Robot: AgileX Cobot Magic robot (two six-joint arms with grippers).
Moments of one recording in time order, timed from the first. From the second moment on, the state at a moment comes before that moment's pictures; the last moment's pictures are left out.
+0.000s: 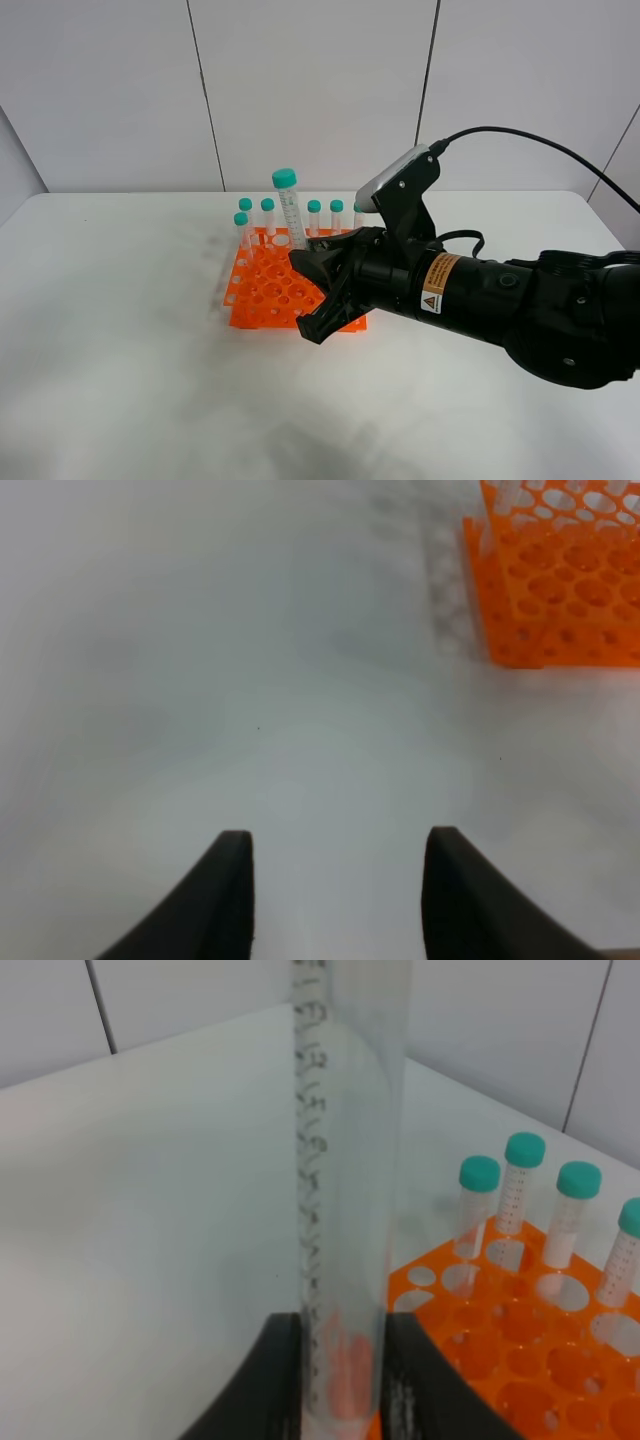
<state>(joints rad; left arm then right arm) -0.10 0.00 -0.57 0.01 1.17 -0.09 0.70 1.51 -0.60 -0.28 -0.55 0.18</state>
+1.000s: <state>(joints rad) -0.10 0.47 -0.88 -0.01 1.04 0.03 0.70 1.51 -0.60 -0.31 -0.56 0.17</state>
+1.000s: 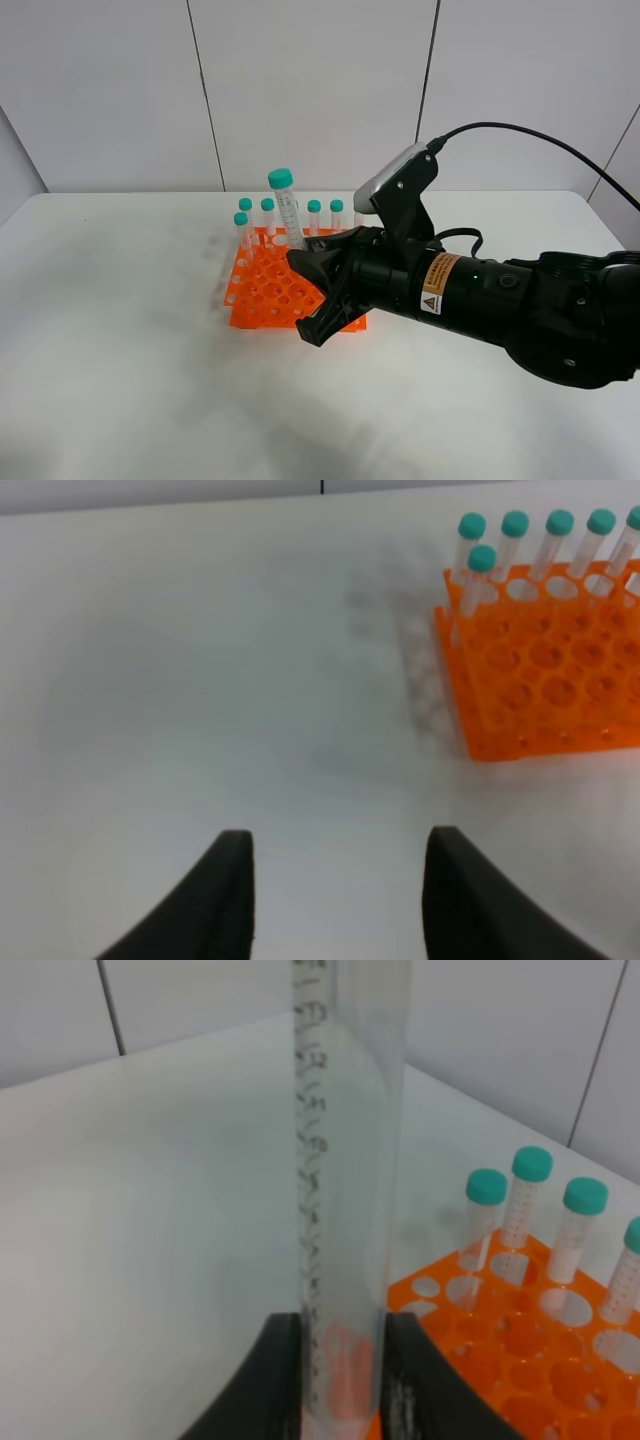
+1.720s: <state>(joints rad) -0.12 0.79 -0.93 -0.23 0.86 0.27 0.70 1.51 -0.60 -0.34 -0.59 0.17</state>
